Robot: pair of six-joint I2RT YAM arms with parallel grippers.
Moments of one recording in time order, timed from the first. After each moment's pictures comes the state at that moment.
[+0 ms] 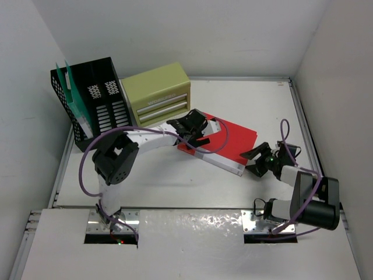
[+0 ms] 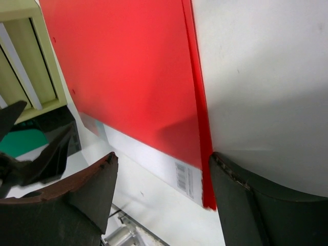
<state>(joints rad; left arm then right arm) -0.78 1.91 1.35 -0.35 -0.22 0.59 -0.27 1.33 0.27 0.16 -0.62 0.81</state>
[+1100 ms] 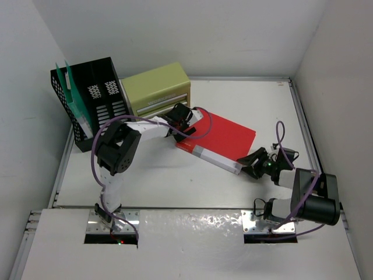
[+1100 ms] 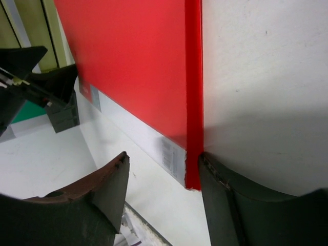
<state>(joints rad) -0.61 2.03 1.34 -0.26 -0.25 0.48 -0.26 1.33 0.16 0.31 -0.72 0.76</state>
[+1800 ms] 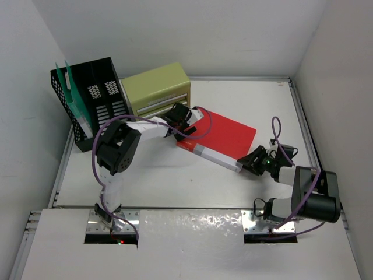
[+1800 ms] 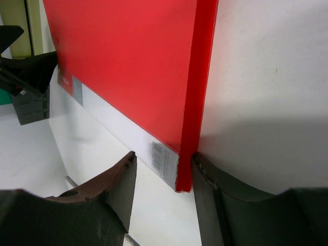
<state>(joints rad) -0.60 2.03 1.33 -0.20 -0.20 0.50 -0.23 1.35 0.20 0.29 -0.69 0.61</state>
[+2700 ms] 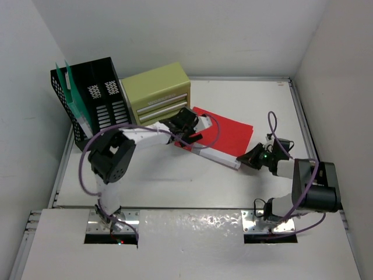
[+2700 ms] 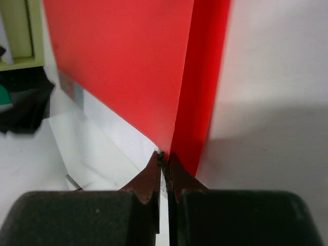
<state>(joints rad) -0.66 1.95 1.29 -0.23 -0.24 0.56 -0.19 1.47 0.28 0.32 -0.67 0.64</state>
